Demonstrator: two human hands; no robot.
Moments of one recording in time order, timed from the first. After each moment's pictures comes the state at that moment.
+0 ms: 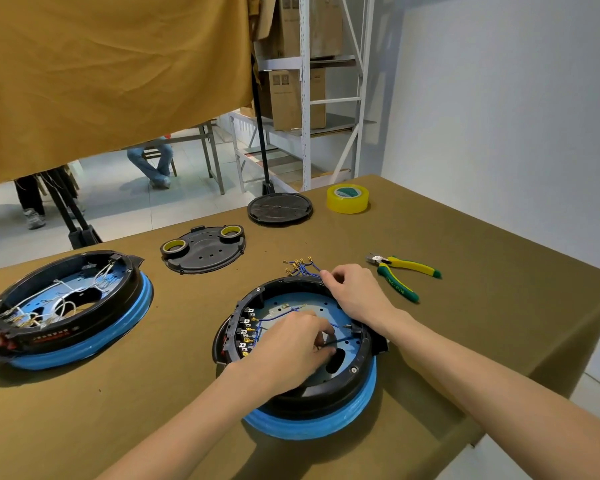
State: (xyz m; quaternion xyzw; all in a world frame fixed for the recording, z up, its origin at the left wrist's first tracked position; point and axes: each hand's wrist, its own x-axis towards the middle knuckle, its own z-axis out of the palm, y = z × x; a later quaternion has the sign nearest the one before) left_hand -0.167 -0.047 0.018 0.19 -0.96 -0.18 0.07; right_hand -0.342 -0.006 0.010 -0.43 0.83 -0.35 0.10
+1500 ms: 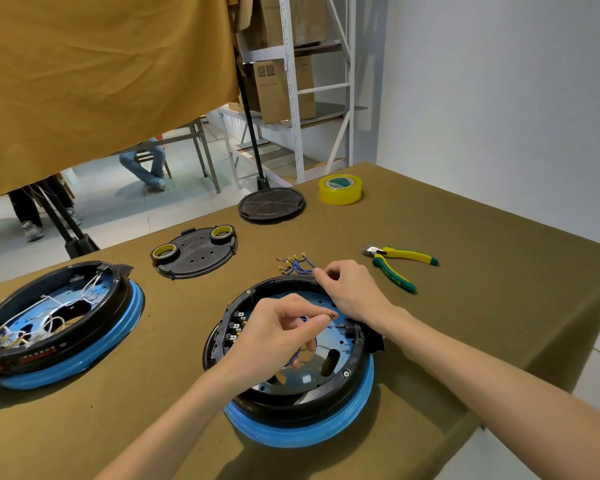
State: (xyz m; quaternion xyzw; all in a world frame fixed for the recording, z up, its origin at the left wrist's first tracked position) left_hand -0.154 -0.051 0.030 0.17 -0.78 -0.57 0.19; right_hand -0.345 -0.003 0.006 -0.42 0.81 -0.39 0.12
